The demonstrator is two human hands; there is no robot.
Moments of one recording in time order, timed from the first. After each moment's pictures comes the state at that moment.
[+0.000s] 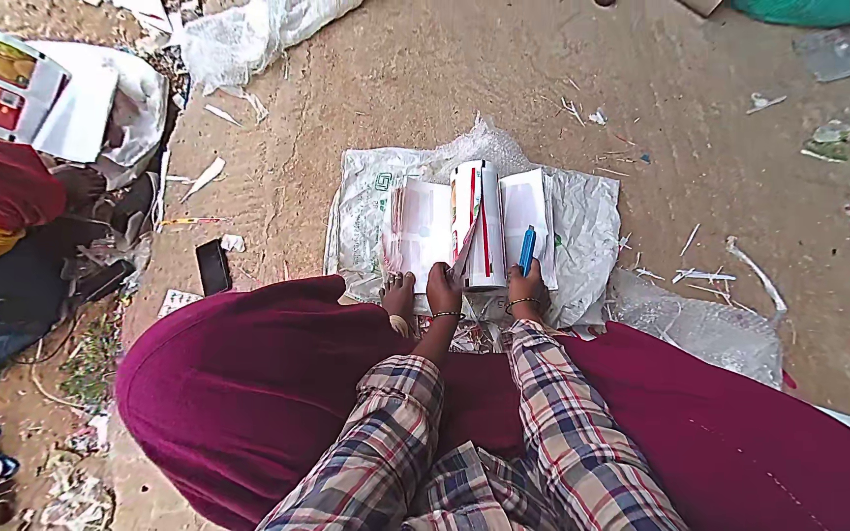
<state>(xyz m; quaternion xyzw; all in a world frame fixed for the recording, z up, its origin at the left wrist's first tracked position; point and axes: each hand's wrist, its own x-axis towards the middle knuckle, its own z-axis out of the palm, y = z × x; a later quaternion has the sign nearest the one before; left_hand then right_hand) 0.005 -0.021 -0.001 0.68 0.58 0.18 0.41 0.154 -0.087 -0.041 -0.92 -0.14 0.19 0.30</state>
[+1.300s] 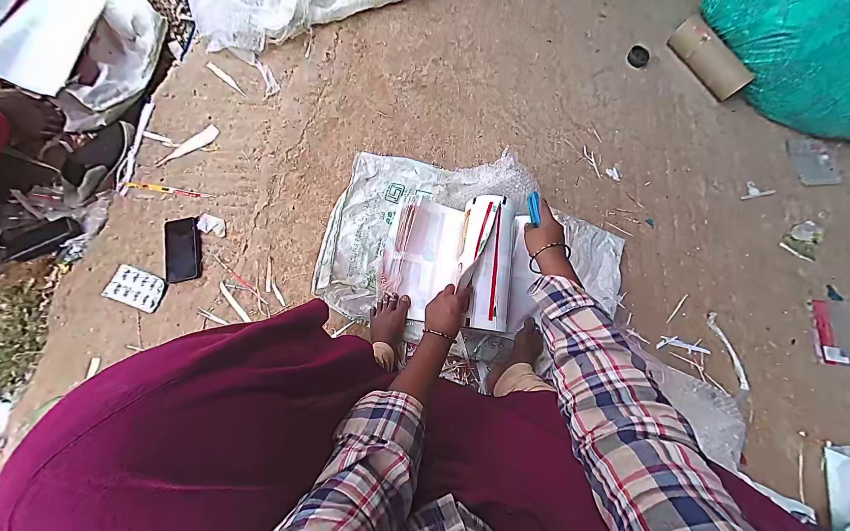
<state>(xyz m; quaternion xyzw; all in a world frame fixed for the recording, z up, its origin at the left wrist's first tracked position) 0.016 0.037 -0.023 0.81 0.47 -0.07 0.34 0.233 0.084 0.061 -0.89 -0.33 0.26 0.17</state>
